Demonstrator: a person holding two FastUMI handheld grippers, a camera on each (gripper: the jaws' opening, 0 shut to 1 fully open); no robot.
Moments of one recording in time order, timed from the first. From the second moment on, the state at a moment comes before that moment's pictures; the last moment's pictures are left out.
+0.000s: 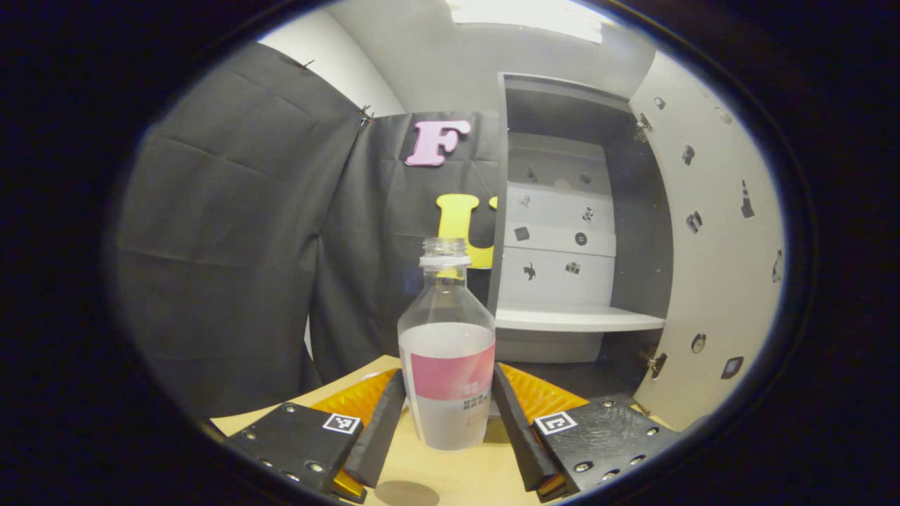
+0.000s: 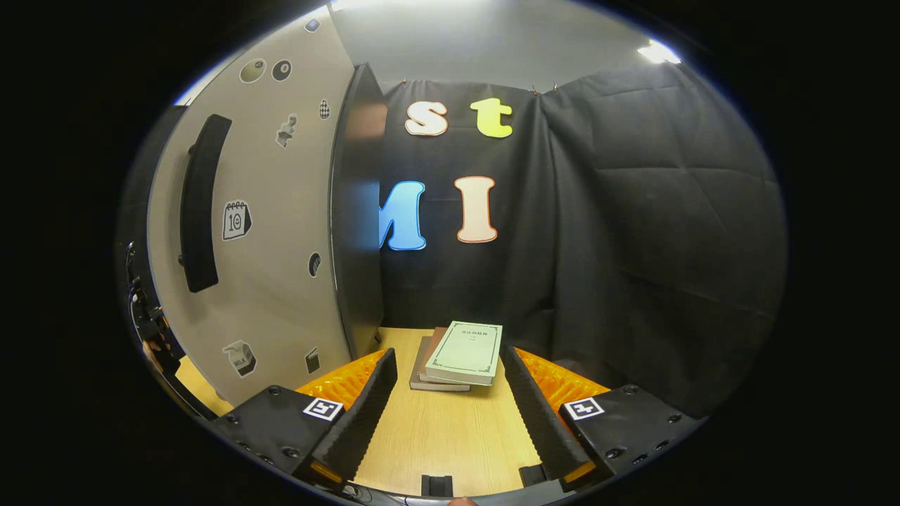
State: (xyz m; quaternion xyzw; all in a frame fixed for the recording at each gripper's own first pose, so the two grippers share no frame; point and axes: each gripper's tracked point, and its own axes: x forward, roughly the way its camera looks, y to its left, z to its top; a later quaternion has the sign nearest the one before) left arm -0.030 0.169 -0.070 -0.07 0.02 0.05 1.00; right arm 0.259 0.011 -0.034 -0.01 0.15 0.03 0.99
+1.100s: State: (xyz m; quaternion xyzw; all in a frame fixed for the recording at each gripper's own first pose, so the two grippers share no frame) left arm -0.062 0.180 -0.158 -0.06 0.13 0.08 0.99; right arm 0.252 0.033 -0.041 -0.05 0.17 0.04 0.98
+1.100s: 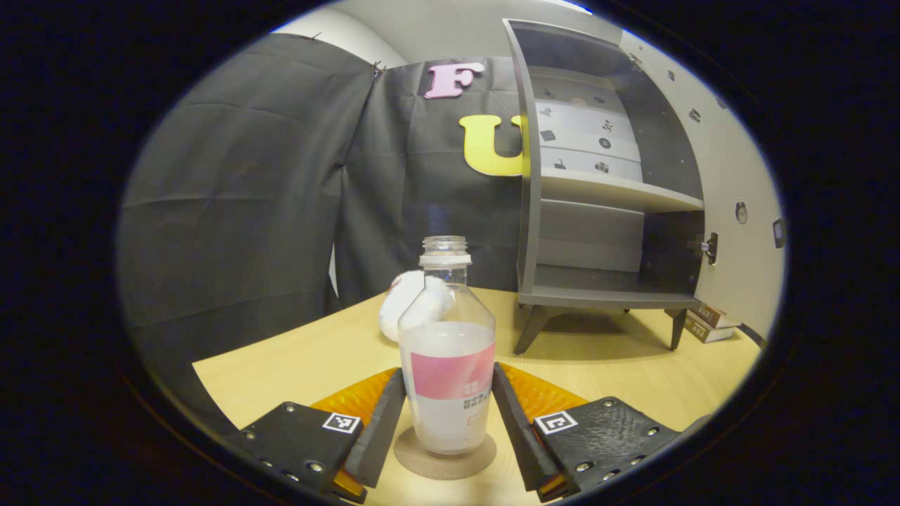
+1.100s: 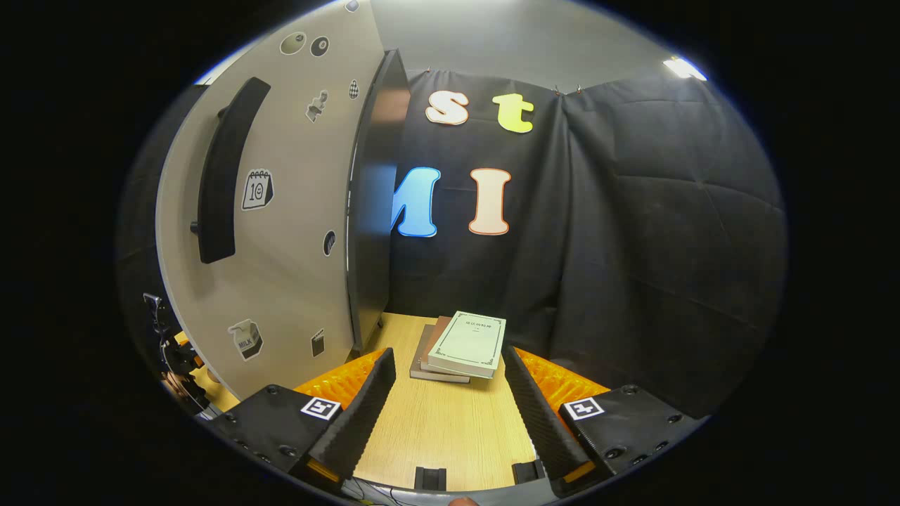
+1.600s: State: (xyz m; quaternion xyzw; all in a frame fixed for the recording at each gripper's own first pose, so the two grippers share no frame) left arm -0.075 0.185 -0.166 -0.03 0.16 0.09 0.98; right arm 0.250 0.043 -0.041 -0.05 0.17 0.05 0.98
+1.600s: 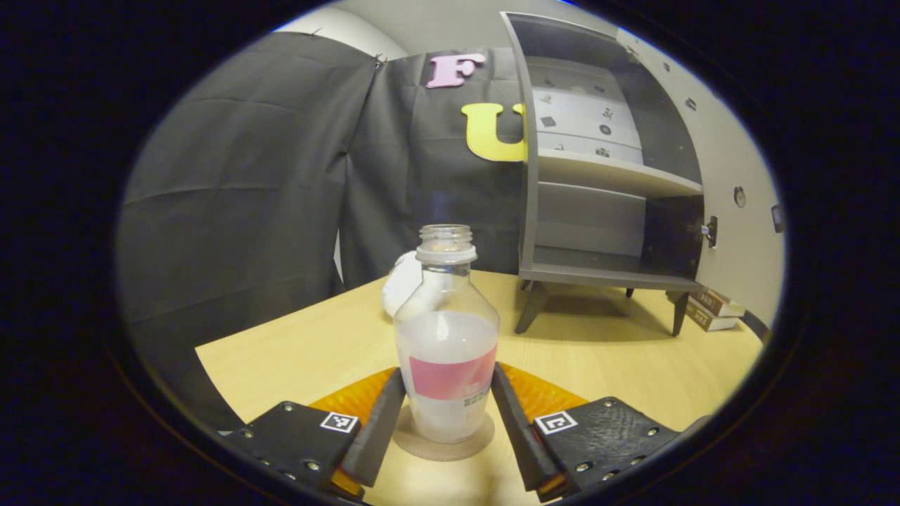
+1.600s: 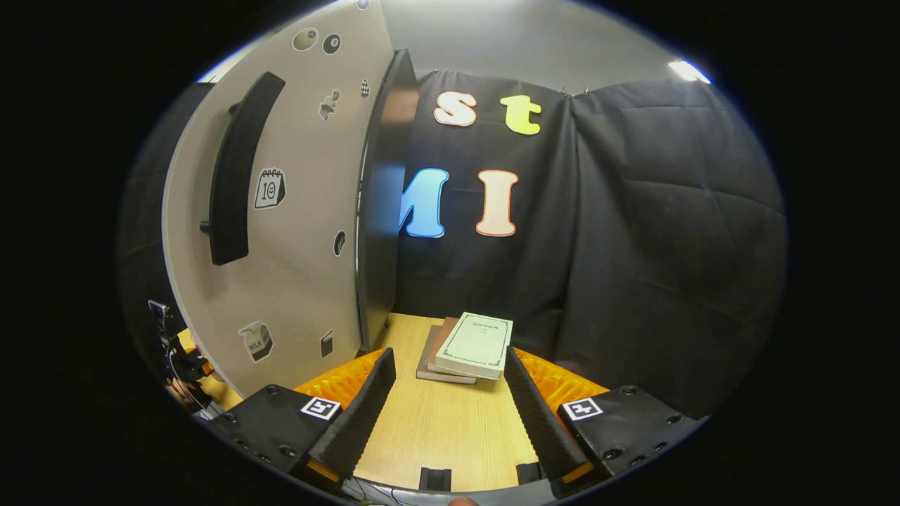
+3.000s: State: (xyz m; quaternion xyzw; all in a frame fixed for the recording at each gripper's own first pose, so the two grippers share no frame) left arm -0.052 0.149 -0.032 -0.01 0.00 -0.03 1.00; right arm 0.257 0.129 0.061 0.08 0.07 0.18 0.98
